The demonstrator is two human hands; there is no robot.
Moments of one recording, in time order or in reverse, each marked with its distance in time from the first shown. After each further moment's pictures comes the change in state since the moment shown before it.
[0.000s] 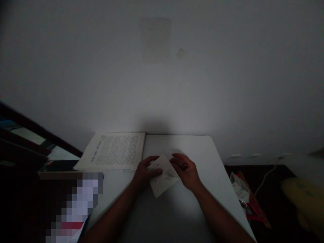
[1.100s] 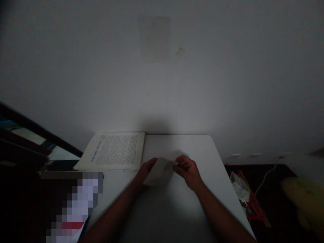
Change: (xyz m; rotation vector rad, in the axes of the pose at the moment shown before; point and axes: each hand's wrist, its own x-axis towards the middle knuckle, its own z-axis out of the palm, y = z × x) left_hand -0.002 0.005 0.006 -0.033 -0.180 0.075; right_hand 0.000 0.004 -0.010 0.101 -0.062 0.027
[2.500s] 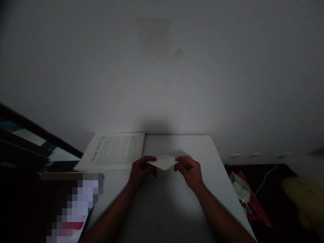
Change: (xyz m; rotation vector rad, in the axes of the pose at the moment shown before) left_hand -0.003 0.014 -0.003 0.091 0.289 0.039; right_hand -0.002 -0.013 0.007 -0.196 0.212 -0.115
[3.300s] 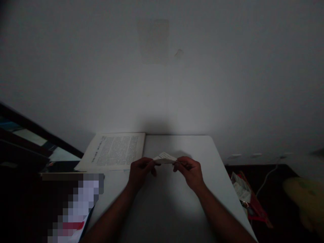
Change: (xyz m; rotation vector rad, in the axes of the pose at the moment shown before) left_hand 0.000 -0.002 -0.003 0.058 0.019 0.111; right_hand 0.001 0.001 -0.003 -0.021 -0.066 -0.027
